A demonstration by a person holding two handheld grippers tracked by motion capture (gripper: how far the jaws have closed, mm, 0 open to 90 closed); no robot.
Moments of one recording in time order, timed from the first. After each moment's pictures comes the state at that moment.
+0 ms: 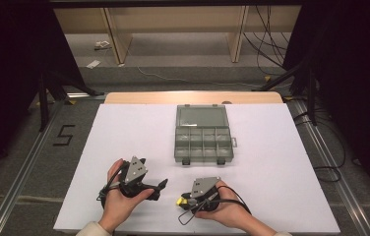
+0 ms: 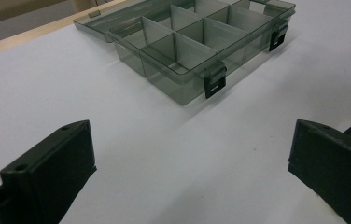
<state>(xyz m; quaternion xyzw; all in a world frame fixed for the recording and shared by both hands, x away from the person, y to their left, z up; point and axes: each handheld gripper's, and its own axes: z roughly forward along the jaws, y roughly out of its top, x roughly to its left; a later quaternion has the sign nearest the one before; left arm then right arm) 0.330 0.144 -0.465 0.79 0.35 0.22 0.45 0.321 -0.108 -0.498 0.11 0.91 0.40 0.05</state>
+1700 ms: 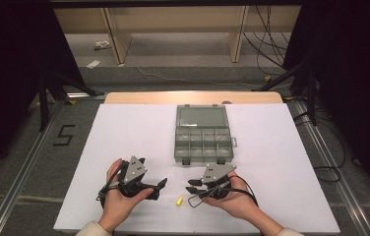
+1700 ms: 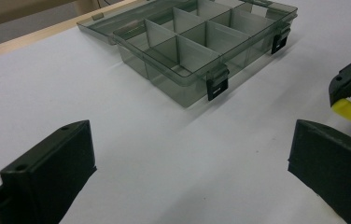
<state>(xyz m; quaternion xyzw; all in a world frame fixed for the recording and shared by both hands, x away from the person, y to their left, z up) 0.330 0.145 -0.464 0.79 0.35 0.22 0.45 0.338 -0.133 -0.468 0.17 0.87 0.45 0.08</state>
